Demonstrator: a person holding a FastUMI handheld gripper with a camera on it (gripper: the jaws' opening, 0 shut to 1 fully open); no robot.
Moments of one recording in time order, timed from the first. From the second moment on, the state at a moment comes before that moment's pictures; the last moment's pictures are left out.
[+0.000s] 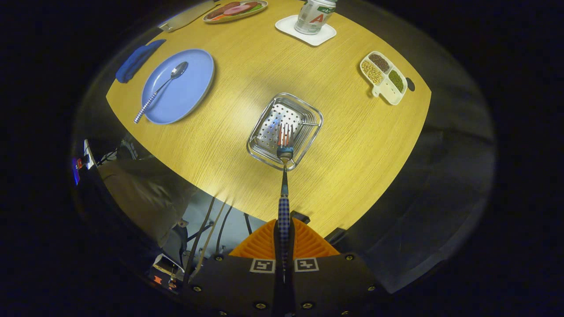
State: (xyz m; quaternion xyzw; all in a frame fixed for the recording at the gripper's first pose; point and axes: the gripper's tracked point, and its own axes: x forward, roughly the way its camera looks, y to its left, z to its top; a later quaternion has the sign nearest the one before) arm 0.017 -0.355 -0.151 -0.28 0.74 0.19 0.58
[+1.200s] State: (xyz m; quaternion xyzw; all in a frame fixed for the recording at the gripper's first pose) arm 0.070 -0.343 -0.174 -0.26 0.75 0.16 0.59
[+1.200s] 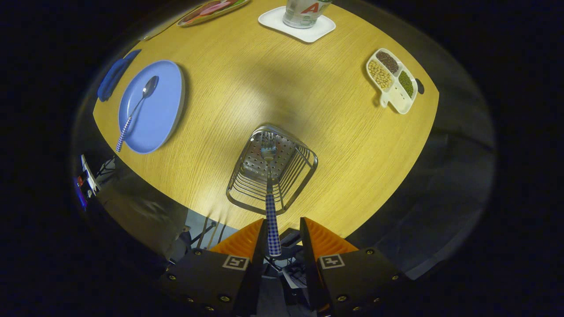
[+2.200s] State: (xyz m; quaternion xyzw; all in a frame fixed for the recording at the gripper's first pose) arm -0.017 -0.174 -0.137 -0.11 0.63 0.20 0.74
